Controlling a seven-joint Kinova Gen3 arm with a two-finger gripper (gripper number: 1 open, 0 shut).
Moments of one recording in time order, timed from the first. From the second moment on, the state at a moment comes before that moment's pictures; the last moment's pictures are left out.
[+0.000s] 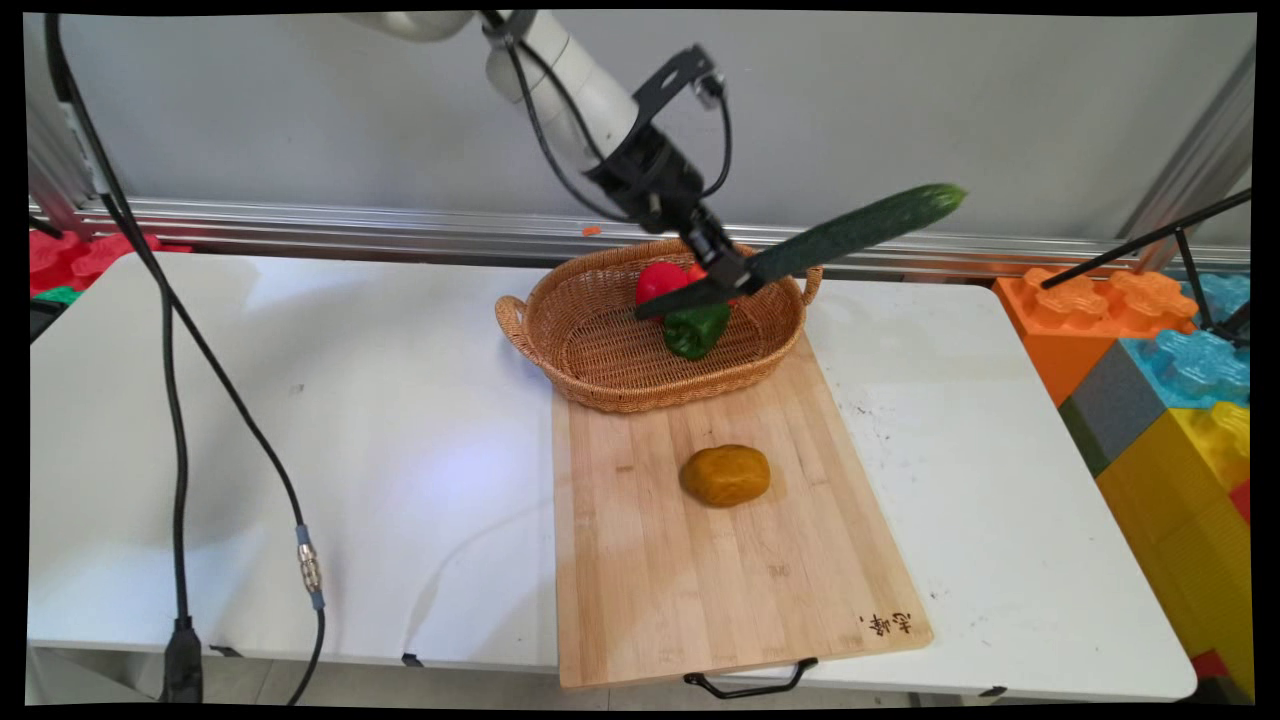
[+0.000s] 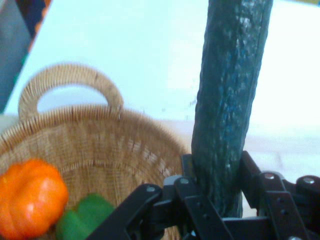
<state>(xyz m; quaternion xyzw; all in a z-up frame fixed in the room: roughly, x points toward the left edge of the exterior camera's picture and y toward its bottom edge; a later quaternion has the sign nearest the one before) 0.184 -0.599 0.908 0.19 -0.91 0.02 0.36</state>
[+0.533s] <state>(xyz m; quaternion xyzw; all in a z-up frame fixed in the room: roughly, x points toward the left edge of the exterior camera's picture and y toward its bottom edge) 0.135 -0.543 0.953 0.19 -0.91 0.00 0.38</state>
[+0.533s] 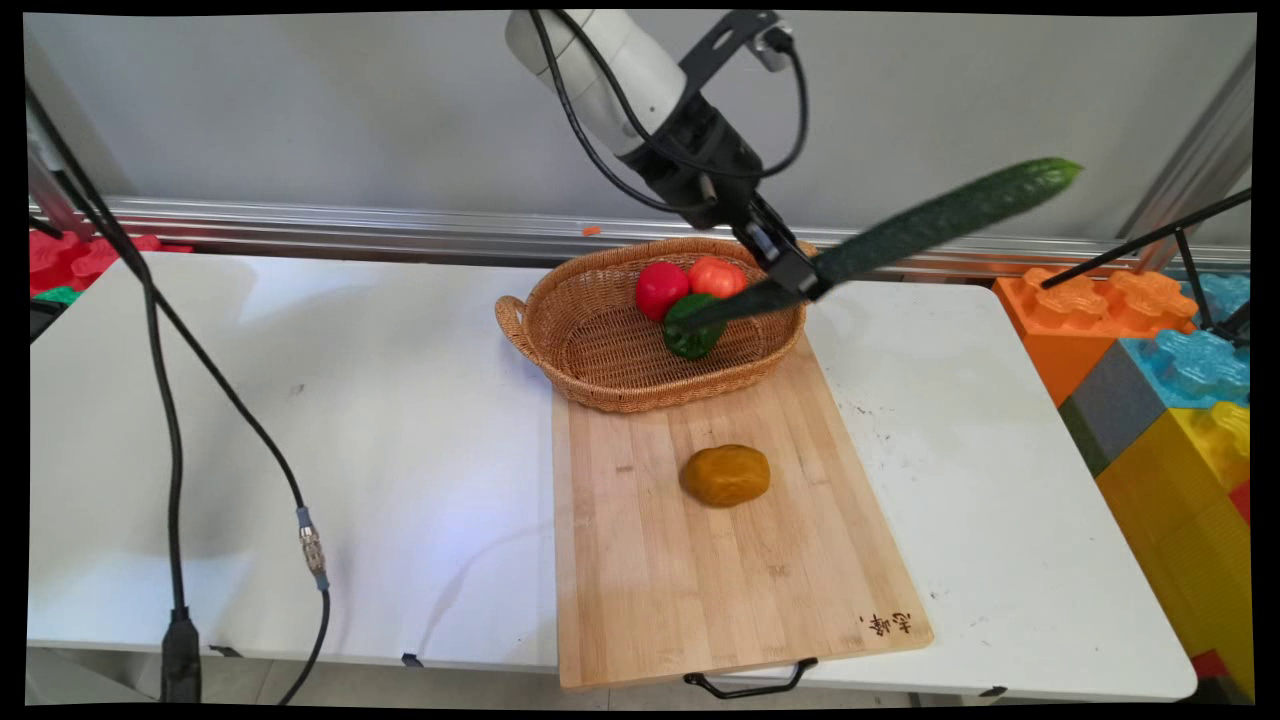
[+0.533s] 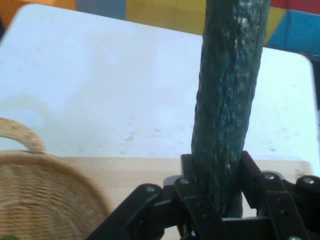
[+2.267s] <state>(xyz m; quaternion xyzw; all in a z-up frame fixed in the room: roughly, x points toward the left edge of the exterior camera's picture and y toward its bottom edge) 0.109 -0.402 0.808 0.19 -0.96 -0.02 0.21</state>
